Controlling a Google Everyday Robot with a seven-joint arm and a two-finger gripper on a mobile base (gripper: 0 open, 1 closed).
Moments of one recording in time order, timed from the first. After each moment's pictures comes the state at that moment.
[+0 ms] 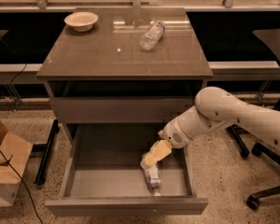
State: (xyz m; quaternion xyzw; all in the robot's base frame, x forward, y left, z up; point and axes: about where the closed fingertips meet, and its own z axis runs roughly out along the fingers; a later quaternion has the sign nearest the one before) arm 0.502 -0.051 0.645 -0.45 0.82 0.32 0.16
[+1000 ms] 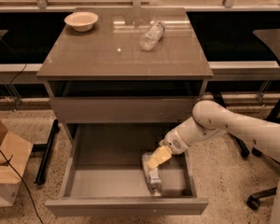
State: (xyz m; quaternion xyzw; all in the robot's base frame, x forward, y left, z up) arm 0.526 -0.062 0.560 -0.42 0.82 0.36 0.13
